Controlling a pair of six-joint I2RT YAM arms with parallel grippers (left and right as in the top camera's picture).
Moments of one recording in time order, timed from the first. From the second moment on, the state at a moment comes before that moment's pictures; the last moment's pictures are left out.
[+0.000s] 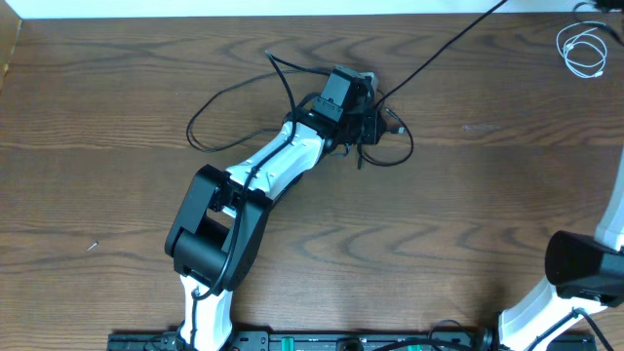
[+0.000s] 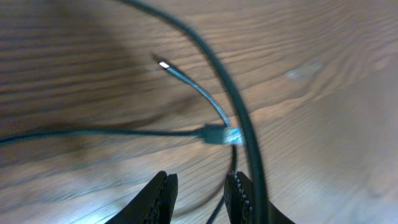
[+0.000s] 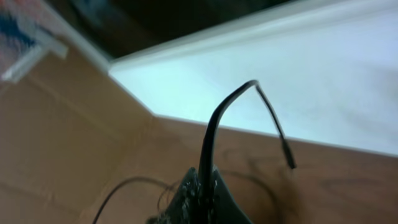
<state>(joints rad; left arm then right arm) -0.54 2.04 1.42 -0.23 0.35 -0.47 -0.18 1.88 2.34 -0.80 -0.94 0.33</state>
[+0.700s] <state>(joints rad) -0.46 2.04 1.42 -0.29 0.25 -0.37 -0.44 1.86 2.34 -0.86 -0.85 0.42</state>
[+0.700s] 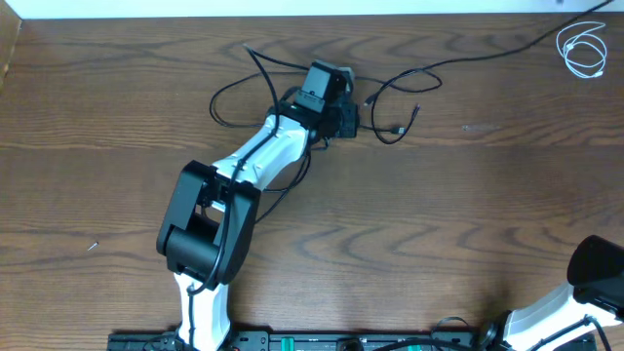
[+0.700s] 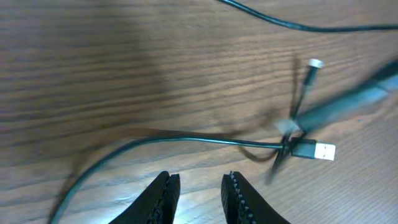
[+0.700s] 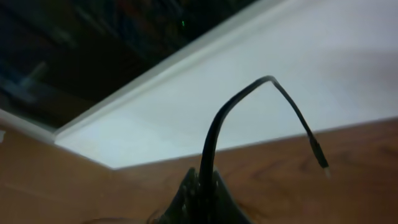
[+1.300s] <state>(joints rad) -0.47 2.04 1.42 -0.14 0.43 -0.36 -0.32 1.86 2.34 -0.96 -0.85 0.35</state>
